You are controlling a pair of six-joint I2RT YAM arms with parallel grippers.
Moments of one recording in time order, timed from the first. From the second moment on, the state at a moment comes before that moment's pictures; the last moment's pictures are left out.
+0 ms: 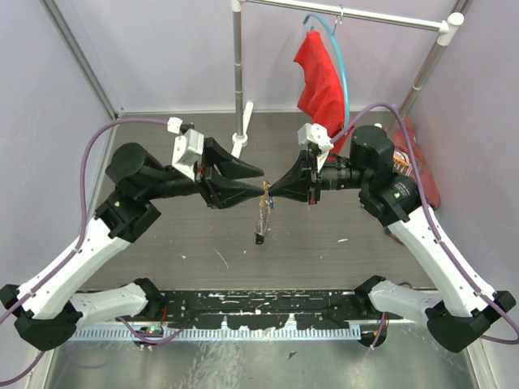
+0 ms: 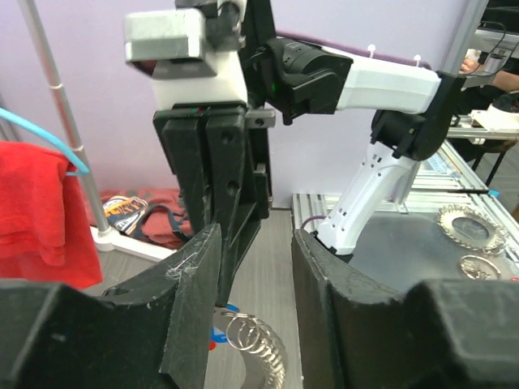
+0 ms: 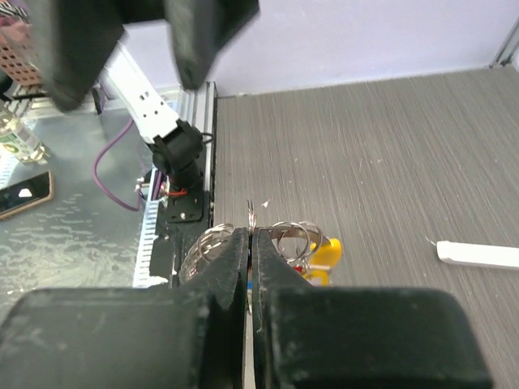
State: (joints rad) left arm -0.81 1.04 1.23 0.10 0.72 -0.22; right arm 0.56 1.06 1.31 -0.38 -0.97 -0.04
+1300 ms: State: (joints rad) left arm -0.81 1.24 1.54 -0.79 0.71 0.21; right arm 0.75 1.16 1.43 -0.75 -0.70 -0.23
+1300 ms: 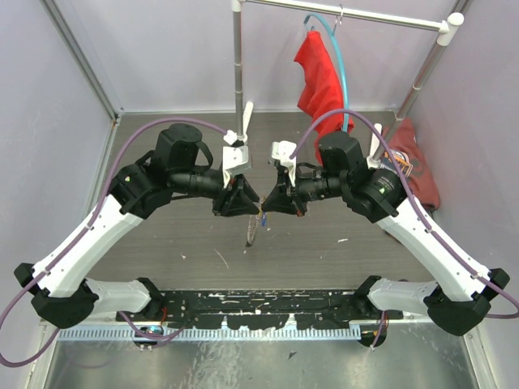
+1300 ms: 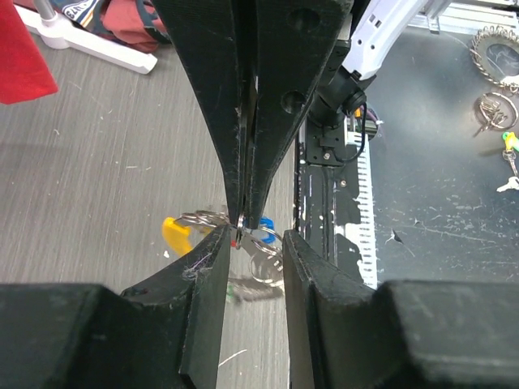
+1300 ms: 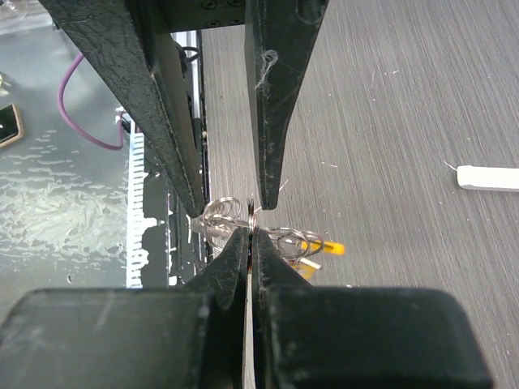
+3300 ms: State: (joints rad) left arm -0.81 0.91 1.07 -0.01 0.55 -0.18; right arm 0.75 0.97 1.31 -0.29 -0.69 -0.01
